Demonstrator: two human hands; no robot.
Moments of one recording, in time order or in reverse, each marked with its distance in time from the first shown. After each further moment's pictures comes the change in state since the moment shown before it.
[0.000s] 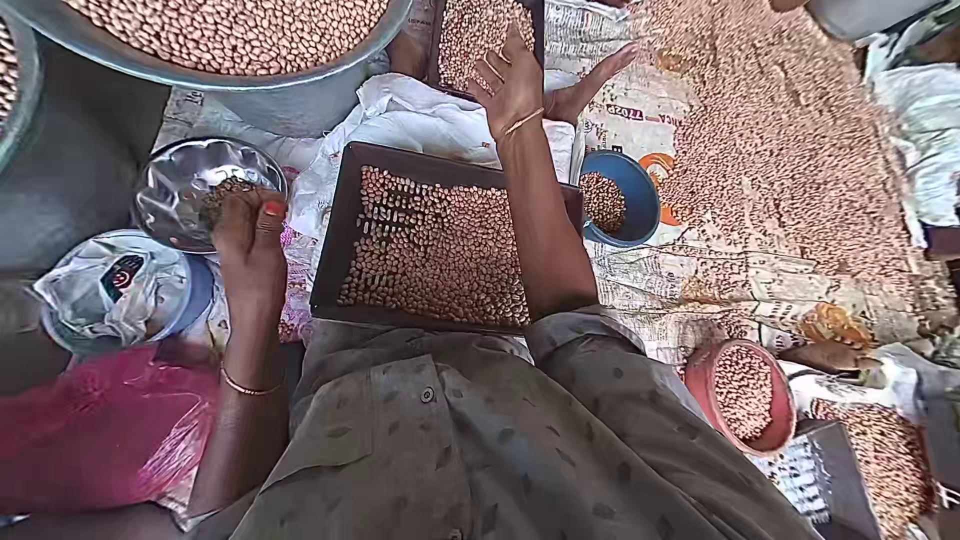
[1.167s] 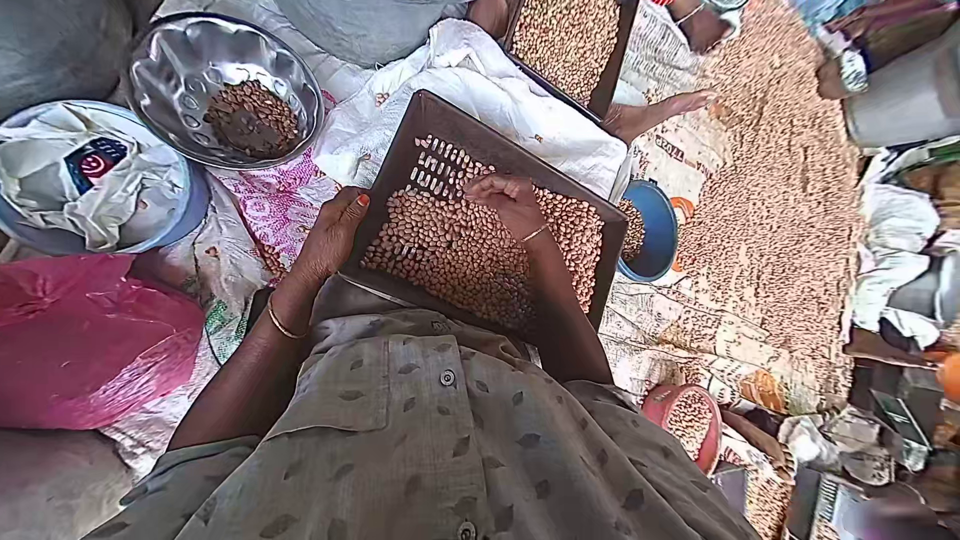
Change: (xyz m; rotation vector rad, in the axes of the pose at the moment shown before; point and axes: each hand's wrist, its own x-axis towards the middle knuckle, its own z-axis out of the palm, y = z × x) left_hand -0.030 -0.086 0.034 -0.199 -0.315 -0.150; right_hand -0.077 0.121 -0.074 -0.734 -0.781 -0.140
